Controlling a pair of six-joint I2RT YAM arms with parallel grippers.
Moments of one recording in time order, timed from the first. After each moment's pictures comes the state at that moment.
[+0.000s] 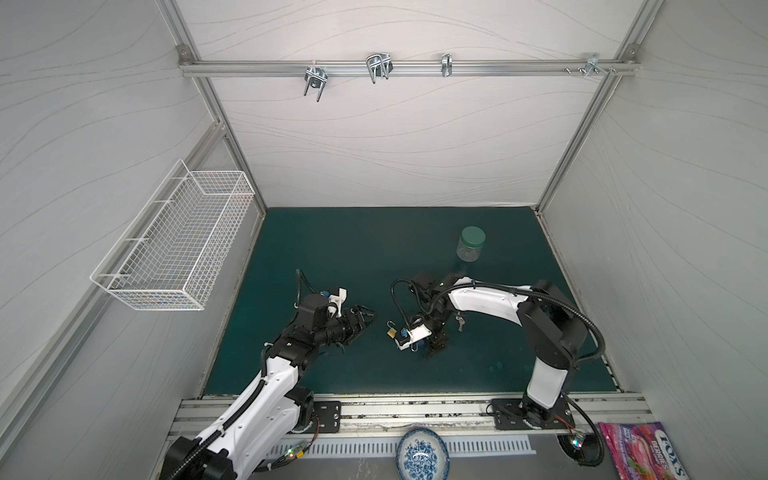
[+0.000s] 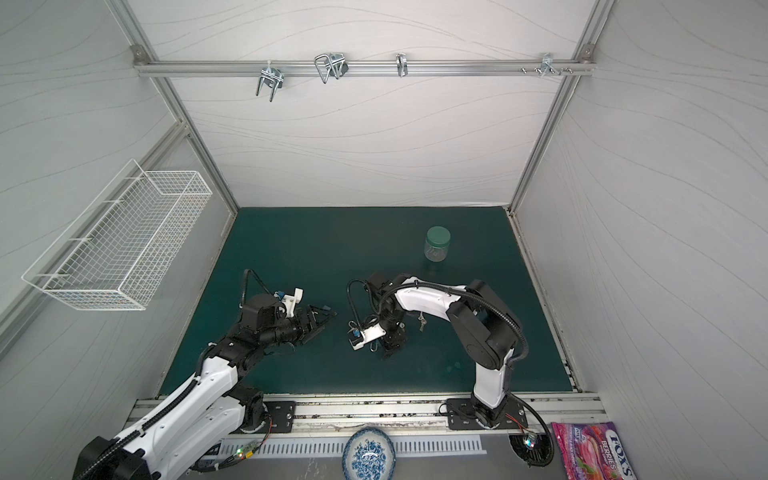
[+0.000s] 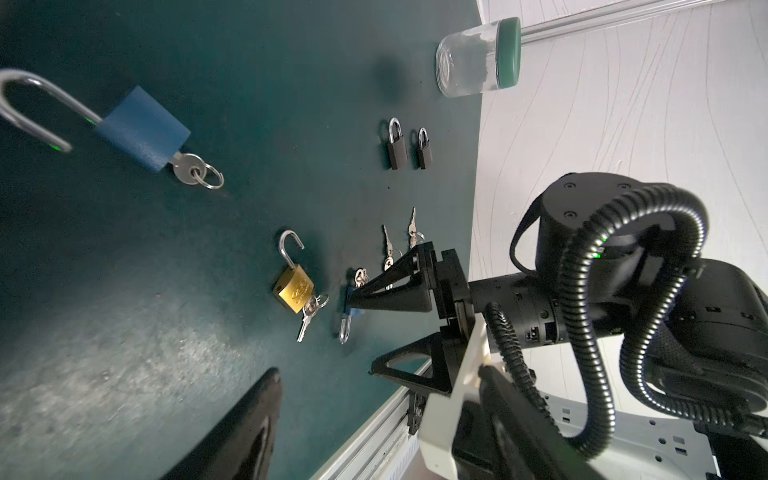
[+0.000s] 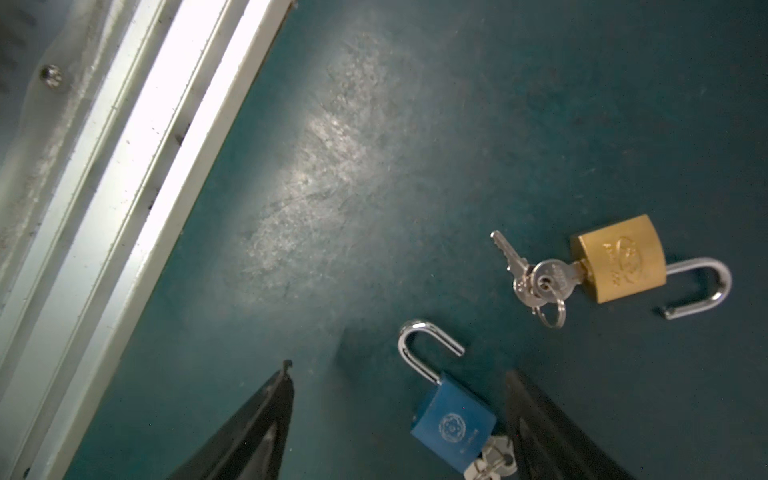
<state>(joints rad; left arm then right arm) -0.30 0.79 0.33 -0.16 0.62 -1.01 0.88 1.82 1.14 -0.83 -0.46 -1.28</state>
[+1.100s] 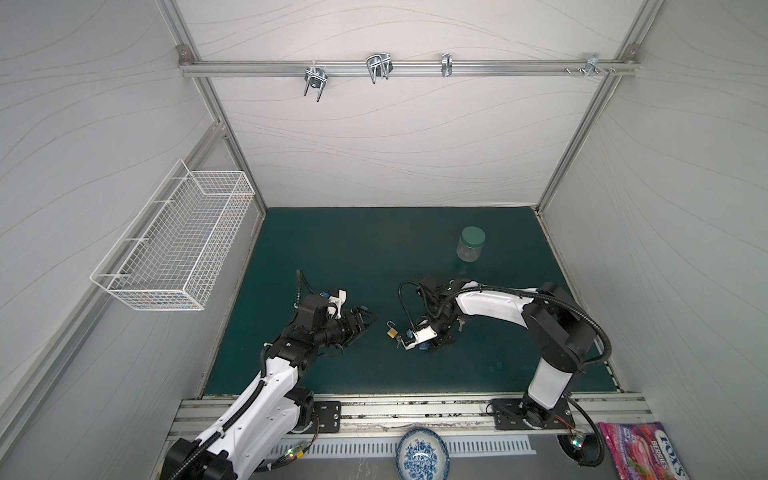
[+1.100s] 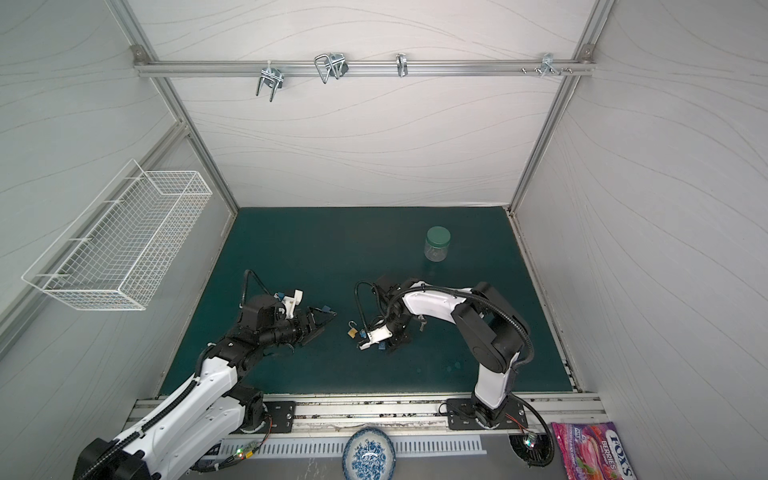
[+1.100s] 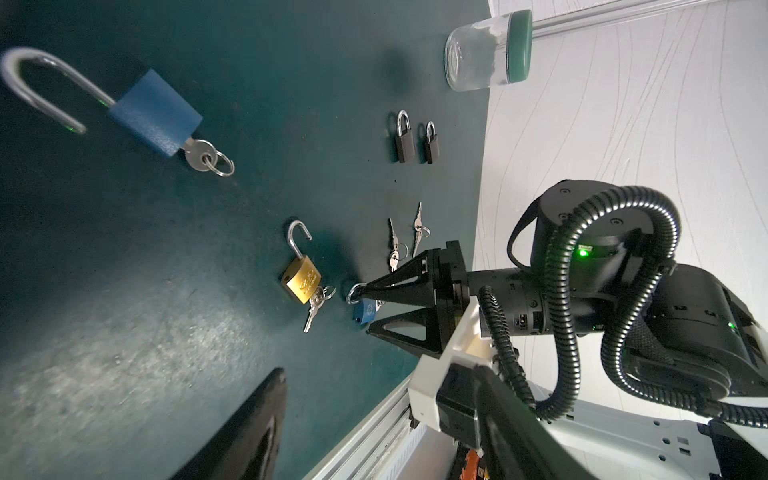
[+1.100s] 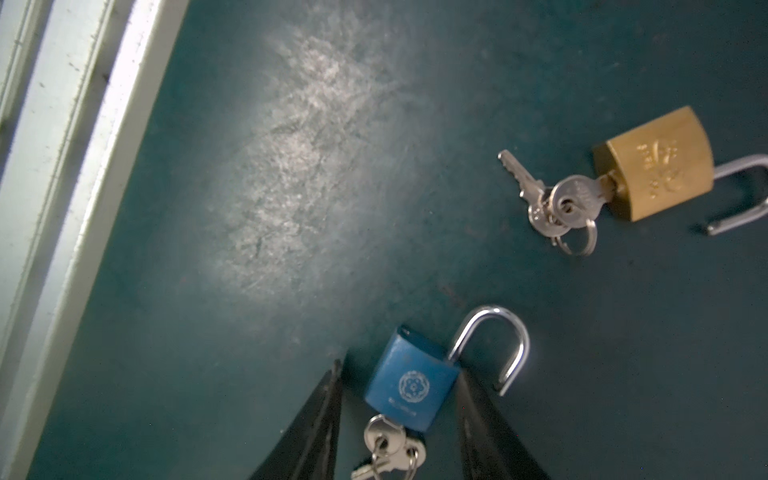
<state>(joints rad) -0.29 0.79 0.33 -0.19 0.63 -1.00 0.84 1.77 1.03 -0.73 -0.40 -1.23</state>
